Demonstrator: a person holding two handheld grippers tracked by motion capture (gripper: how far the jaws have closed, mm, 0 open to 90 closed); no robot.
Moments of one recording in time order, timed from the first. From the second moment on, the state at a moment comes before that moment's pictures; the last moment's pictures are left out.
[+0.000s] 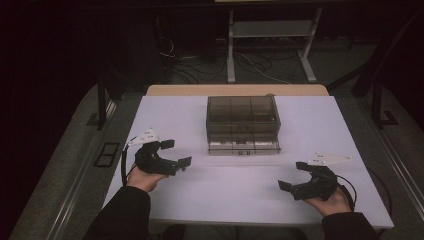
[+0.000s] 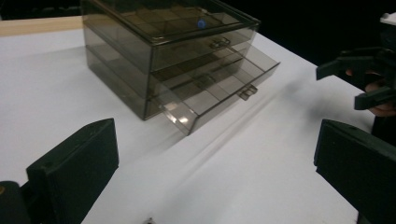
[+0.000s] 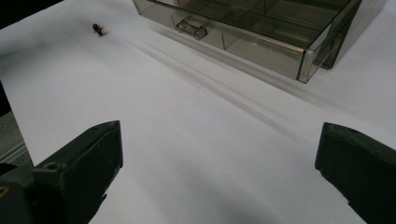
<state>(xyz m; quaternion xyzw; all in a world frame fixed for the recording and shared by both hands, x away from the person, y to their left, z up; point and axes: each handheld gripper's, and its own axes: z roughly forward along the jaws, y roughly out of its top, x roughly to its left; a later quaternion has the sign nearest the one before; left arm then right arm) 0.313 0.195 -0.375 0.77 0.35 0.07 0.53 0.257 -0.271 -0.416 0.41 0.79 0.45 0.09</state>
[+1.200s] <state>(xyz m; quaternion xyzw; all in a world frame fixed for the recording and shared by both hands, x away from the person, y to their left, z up) 0.353 0.196 -0.416 0.82 0.42 0.04 0.39 0.256 -0.269 -0.417 0.40 0.80 0.44 0.09</state>
